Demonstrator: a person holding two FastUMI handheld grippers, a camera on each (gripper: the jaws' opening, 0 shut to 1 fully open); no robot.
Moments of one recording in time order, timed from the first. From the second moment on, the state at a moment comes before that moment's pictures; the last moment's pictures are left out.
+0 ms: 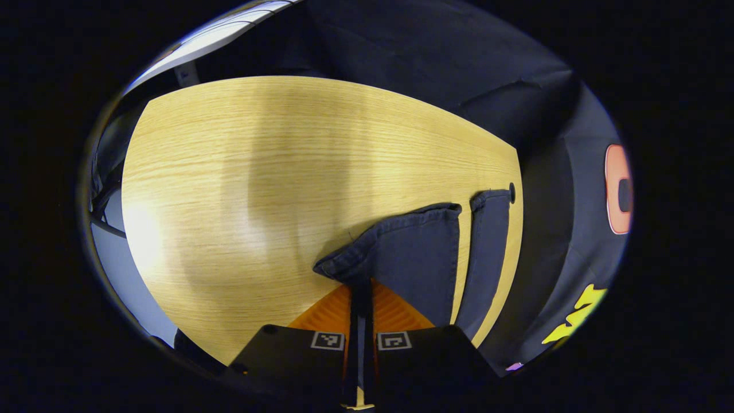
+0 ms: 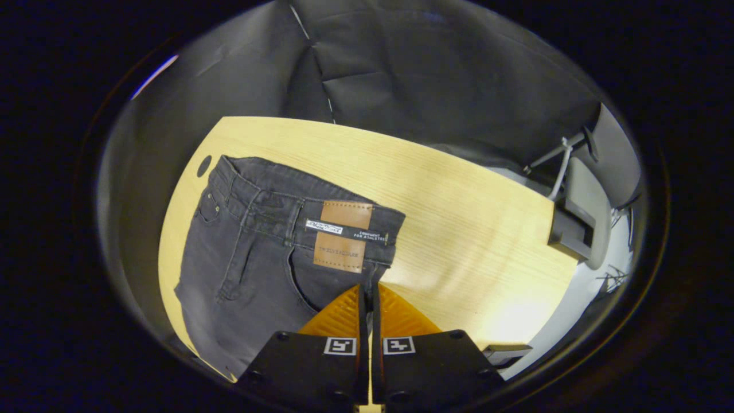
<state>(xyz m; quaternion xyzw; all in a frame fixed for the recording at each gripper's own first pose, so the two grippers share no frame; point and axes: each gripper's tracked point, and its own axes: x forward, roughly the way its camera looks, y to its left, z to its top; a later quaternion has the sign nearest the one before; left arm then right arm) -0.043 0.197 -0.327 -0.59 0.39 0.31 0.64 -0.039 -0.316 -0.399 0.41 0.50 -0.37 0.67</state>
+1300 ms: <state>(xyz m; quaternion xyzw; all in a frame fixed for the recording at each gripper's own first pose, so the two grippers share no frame) 0.207 0.209 -0.218 -0.55 0.40 0.13 0.73 0.204 -0.300 -0.261 0.40 0.38 -0.21 0.81</state>
